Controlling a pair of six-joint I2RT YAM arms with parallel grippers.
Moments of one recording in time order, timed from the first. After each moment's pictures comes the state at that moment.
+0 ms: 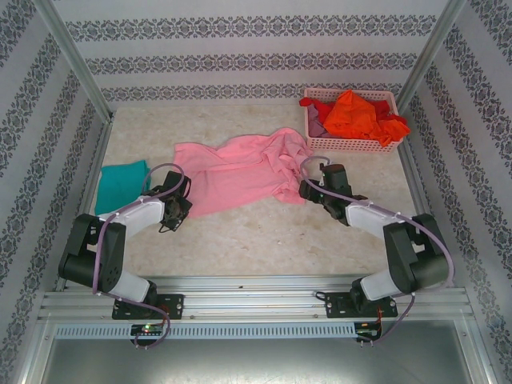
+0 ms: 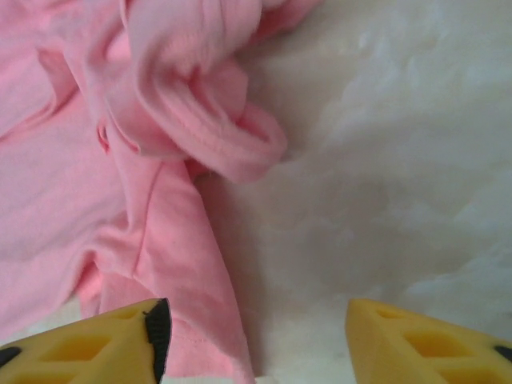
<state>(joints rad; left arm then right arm) -0.23 1.49 0.72 -0.45 -0.13 -1.23 0.27 1.49 0.64 0.08 -0.06 0.47</state>
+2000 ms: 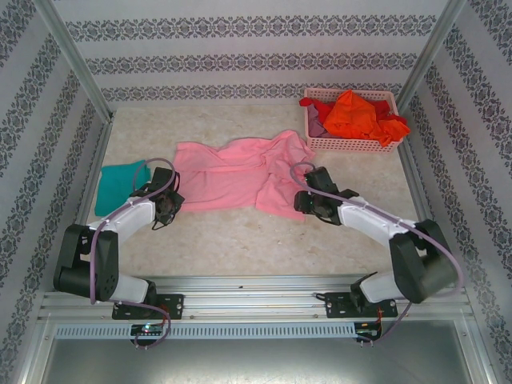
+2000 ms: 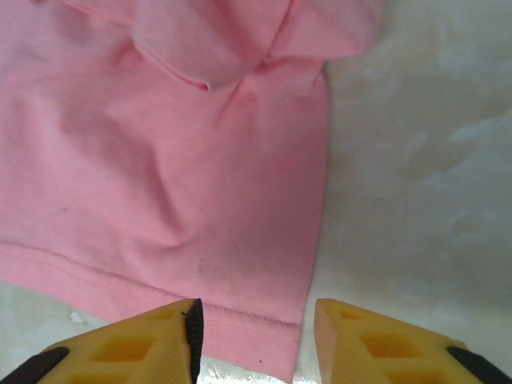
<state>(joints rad) -0.14 1.41 0.72 -0.43 -0.13 -1.12 0.45 1.44 0.77 -0.36 0.05 0.54</state>
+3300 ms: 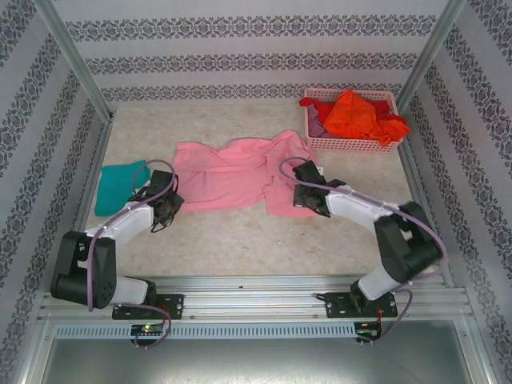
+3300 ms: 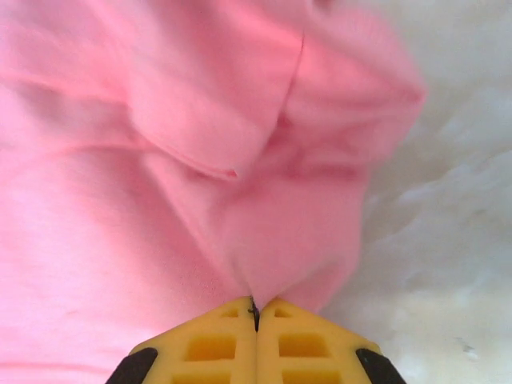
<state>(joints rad) -0.14 1.35 0.68 -0.38 -0.14 -1.06 0.49 1.52 0.86 -0.38 0.25 0.54</state>
